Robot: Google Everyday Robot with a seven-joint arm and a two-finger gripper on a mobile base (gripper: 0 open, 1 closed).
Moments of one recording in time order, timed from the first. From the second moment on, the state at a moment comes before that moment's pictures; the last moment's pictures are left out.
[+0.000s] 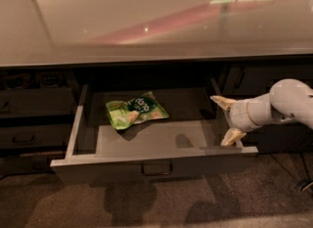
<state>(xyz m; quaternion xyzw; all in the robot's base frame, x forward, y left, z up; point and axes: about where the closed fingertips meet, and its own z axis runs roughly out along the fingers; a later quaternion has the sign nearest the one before) 0.581 -0.230 0.665 -0.75 0.58 -0.01 0.33</state>
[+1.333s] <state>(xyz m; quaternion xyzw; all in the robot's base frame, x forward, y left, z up) 0.531 -0.218 0.645 -0.76 0.55 0.00 0.34</state>
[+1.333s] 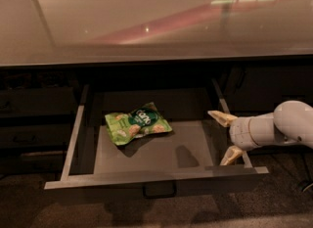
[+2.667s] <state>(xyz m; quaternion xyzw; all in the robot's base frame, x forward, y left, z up) 0.516 -0.205 0.637 -0.77 0.54 0.01 0.35</state>
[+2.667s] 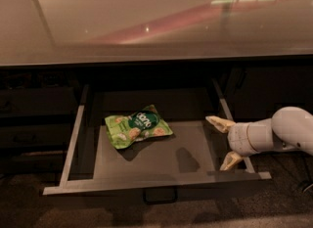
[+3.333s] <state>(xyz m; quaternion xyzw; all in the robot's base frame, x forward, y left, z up) 0.524 -0.203 0.707 -0.76 0.54 -0.04 0.37</state>
